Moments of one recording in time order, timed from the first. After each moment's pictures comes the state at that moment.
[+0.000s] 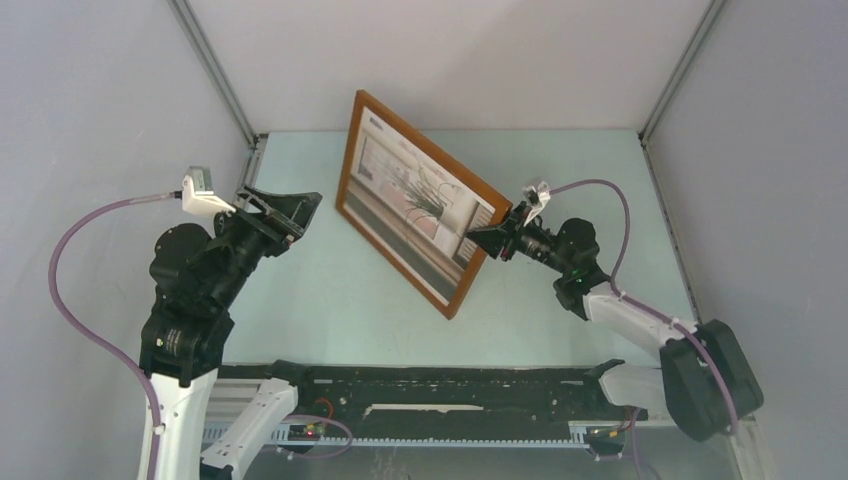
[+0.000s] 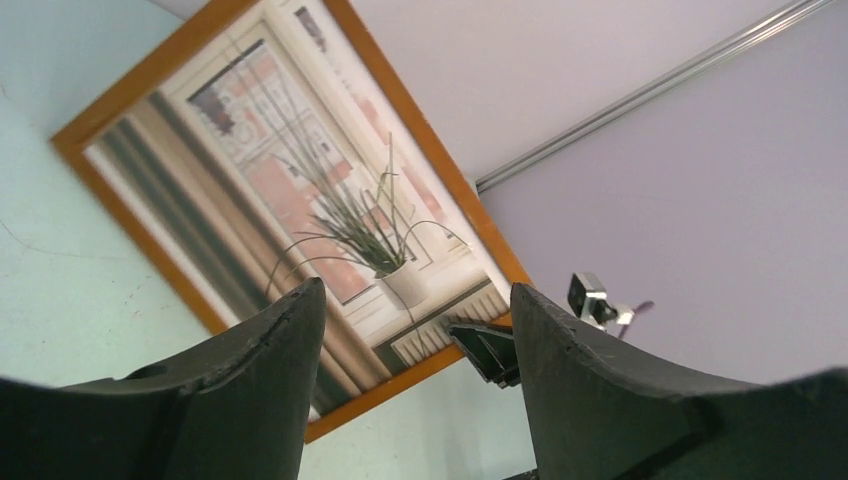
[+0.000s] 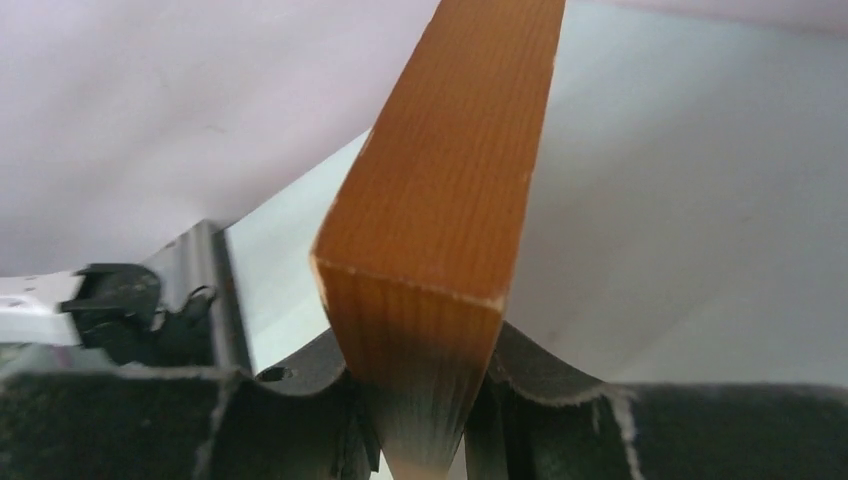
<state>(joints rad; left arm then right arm) -0.21 0.68 1.27 -0.67 0.08 -0.82 0.46 1.17 0.52 0.75 -0.54 0.39</state>
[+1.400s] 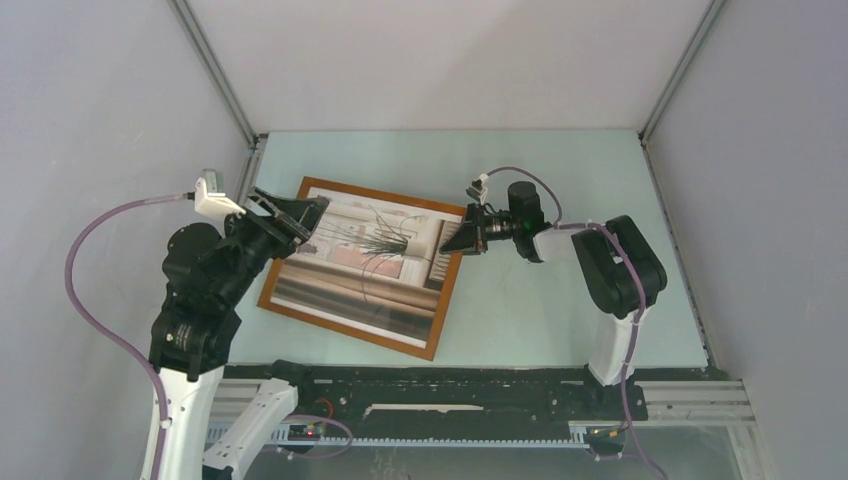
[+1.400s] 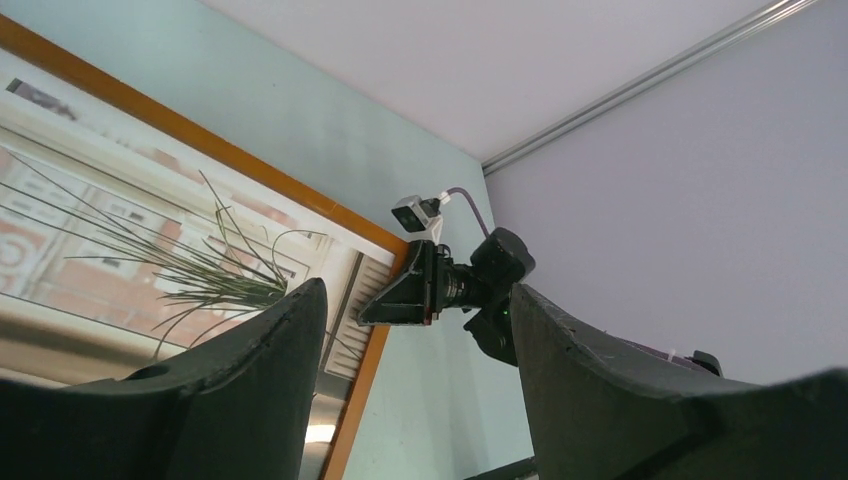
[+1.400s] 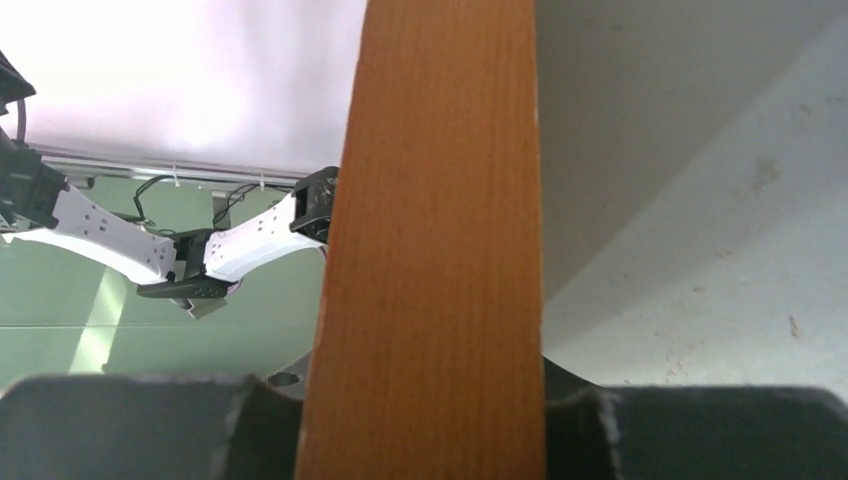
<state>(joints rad) -0.21 0.67 1.20 -0.65 0.11 -0.82 0.40 1.91 0.93 0.70 -1.15 0.96</state>
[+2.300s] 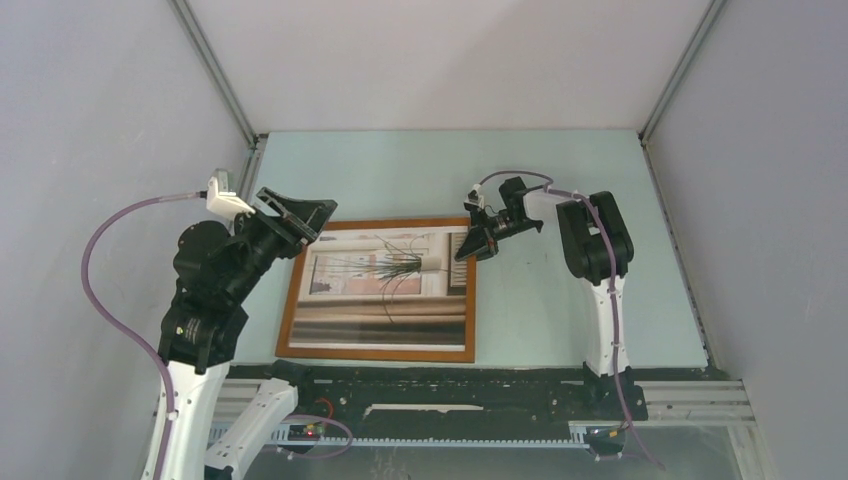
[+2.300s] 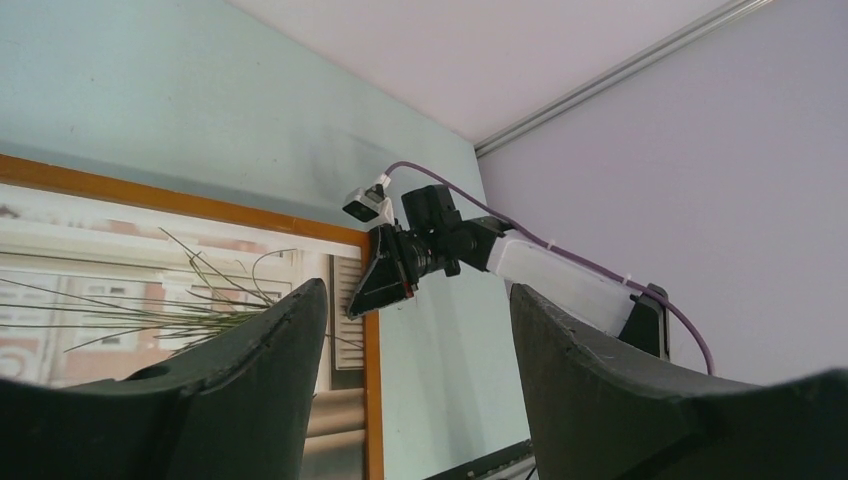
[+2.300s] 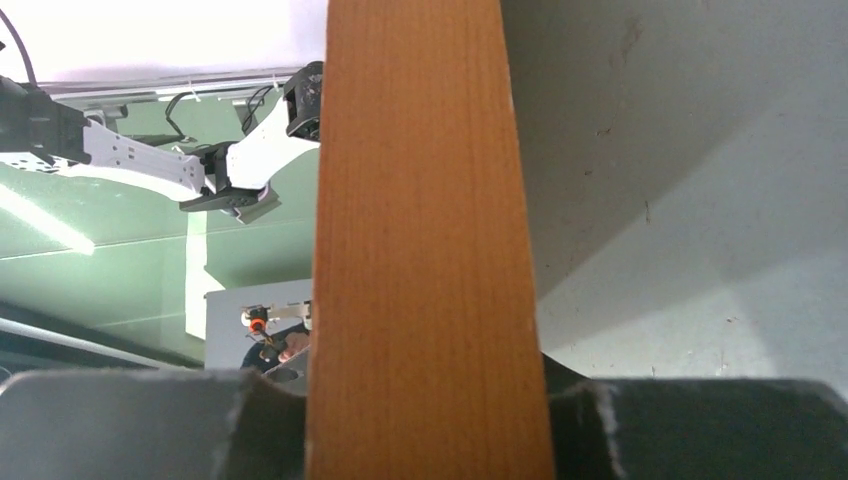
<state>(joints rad) -0.21 0.67 1.14 -0.60 0.15 -0.83 0.30 2.24 1.46 -0.64 -1.38 0.07</state>
